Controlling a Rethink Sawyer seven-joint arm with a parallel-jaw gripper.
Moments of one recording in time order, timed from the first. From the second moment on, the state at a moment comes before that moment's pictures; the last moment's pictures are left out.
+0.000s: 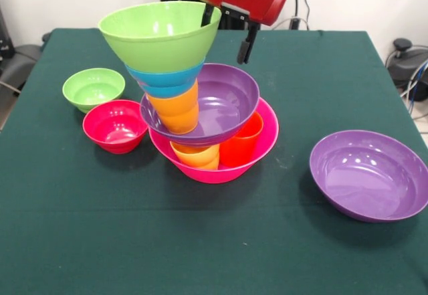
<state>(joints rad) -0.38 -0.74 0.39 1.42 -0.56 1.03 2.30</state>
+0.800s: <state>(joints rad) -0.38 -0.73 0.39 1.42 -0.56 1.01 2.30</state>
